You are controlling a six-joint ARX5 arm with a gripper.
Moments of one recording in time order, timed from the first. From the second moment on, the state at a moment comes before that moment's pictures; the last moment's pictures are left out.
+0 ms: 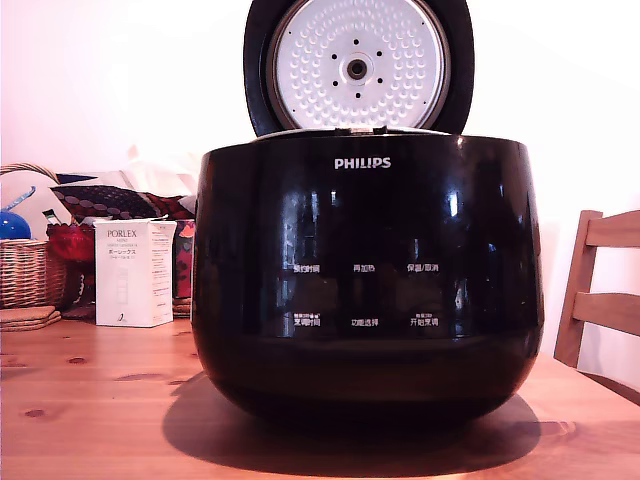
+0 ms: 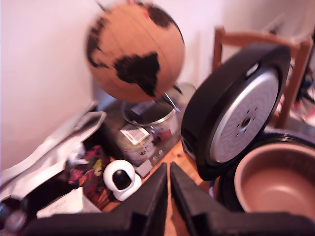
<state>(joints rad) -0.27 1.53 2.12 -1.10 0.39 0.40</state>
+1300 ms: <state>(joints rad) -0.44 1.82 2.16 -0.70 0.39 0.71</state>
